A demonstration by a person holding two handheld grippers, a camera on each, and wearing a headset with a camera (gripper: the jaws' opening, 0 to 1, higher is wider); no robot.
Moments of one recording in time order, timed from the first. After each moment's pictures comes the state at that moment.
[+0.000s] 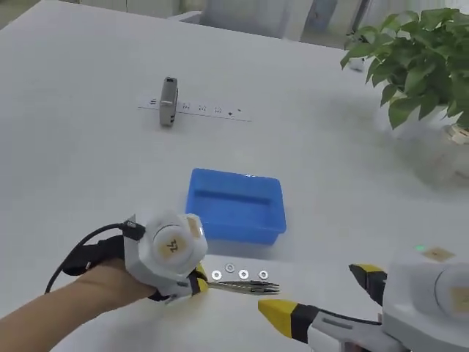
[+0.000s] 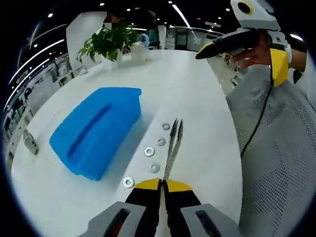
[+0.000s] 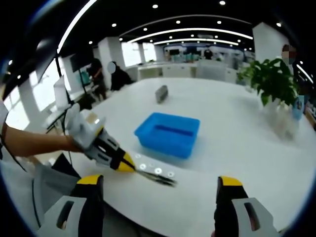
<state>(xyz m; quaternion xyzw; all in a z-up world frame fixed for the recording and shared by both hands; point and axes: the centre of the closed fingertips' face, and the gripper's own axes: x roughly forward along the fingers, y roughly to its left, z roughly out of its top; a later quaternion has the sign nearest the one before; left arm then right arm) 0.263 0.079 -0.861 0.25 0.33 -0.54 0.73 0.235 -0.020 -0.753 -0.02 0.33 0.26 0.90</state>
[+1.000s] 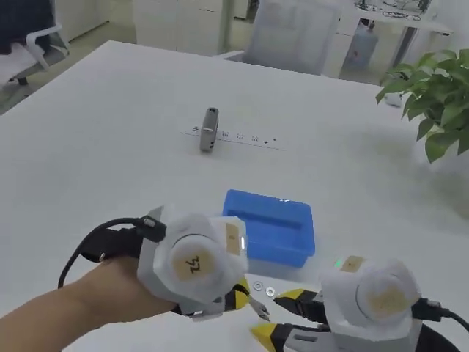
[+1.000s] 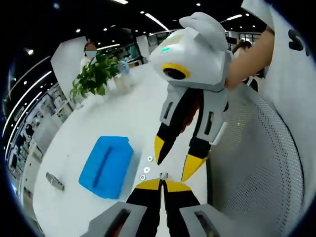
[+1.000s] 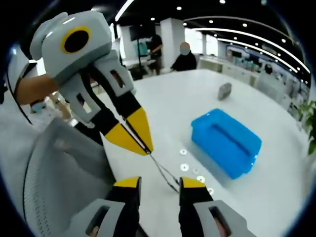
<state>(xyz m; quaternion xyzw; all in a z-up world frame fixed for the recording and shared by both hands) 0.213 0.067 -0.757 0.33 0.24 -0.56 0.72 0.220 0.063 -0.789 -0.16 0.33 0.49 0.79</state>
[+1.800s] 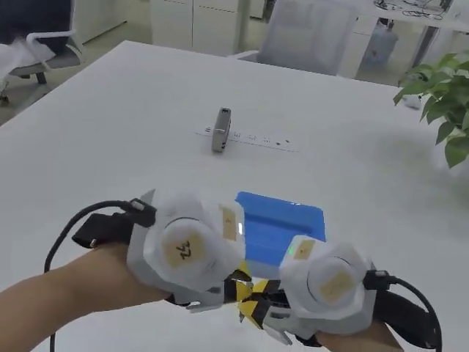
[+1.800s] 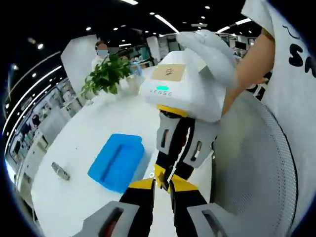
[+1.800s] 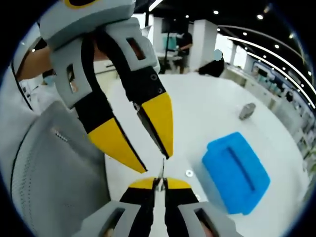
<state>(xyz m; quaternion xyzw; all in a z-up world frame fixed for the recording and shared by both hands) 0.230 0.088 -0.743 0.27 0.25 -0.52 0.77 0.235 0.098 -0.796 -0.24 0.30 0.54 0.75</state>
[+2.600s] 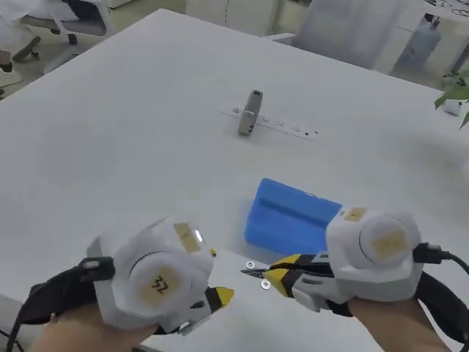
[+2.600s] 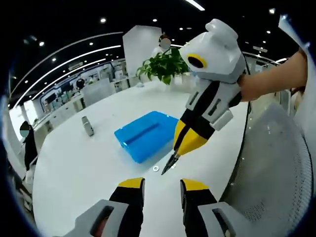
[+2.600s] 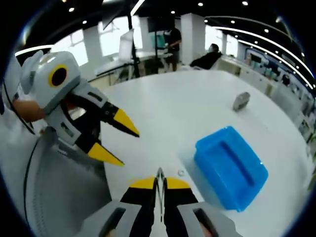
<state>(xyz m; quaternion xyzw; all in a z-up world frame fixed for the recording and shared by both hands) 0.236 0.130 -0.775 0.18 0.27 -0.35 0.88 0.247 0.090 -0.778 -0.20 0.34 0.53 0.75</state>
